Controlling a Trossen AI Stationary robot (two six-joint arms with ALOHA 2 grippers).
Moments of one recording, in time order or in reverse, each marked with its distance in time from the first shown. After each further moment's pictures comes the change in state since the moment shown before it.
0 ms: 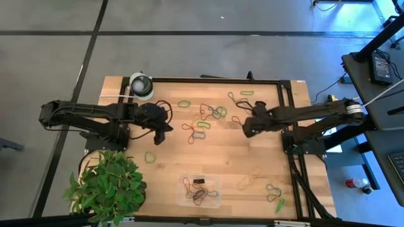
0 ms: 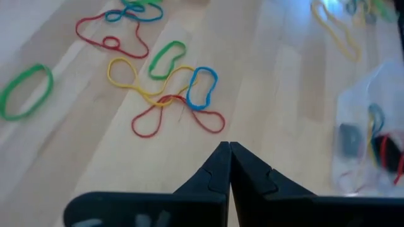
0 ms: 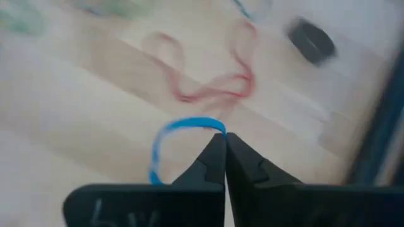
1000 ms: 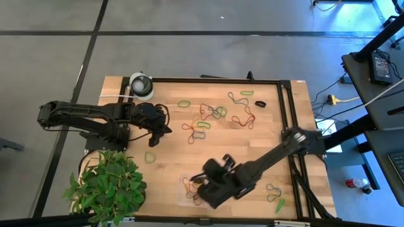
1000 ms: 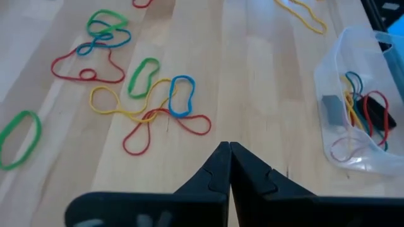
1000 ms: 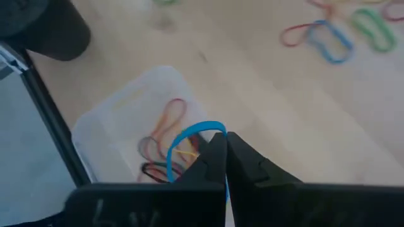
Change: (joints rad) left arm -0.009 -0.052 0.000 -0.026 0.069 0.241; right arm 0.486 0.906 1.152 -0.019 0.072 0.040
